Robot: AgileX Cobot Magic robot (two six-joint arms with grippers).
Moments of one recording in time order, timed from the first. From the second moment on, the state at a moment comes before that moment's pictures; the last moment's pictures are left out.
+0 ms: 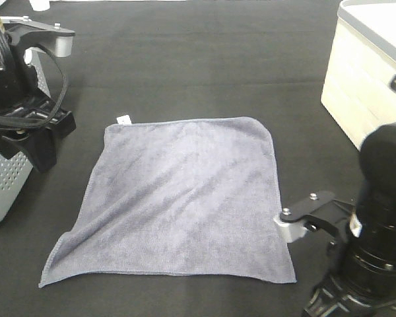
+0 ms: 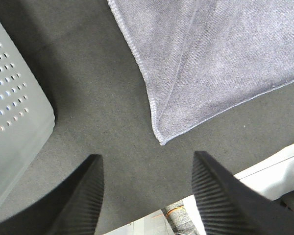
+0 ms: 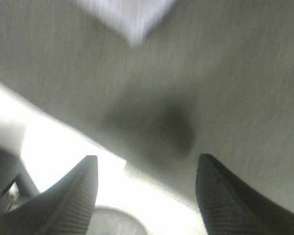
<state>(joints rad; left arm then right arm) -0.45 1.64 -1.27 0.05 1.22 -0.02 0.58 1.60 -0.59 0.09 0.73 -0.06</state>
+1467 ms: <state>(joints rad) 0.04 1.13 -1.27 0.11 1.22 -0.08 0.35 1.20 -1.26 -0.16 1.21 0.23</state>
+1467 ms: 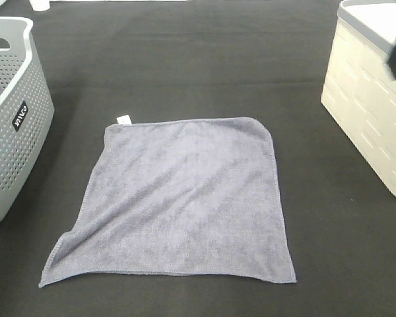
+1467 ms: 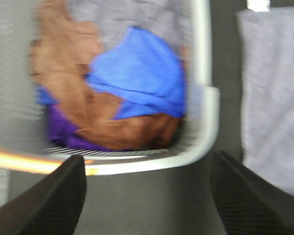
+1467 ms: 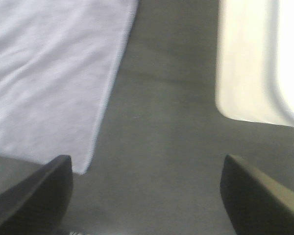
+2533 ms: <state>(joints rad) 0.18 0.38 -0.73 0.05 1.22 0.09 0.26 0.44 -0.80 -0.08 1.22 0.16</state>
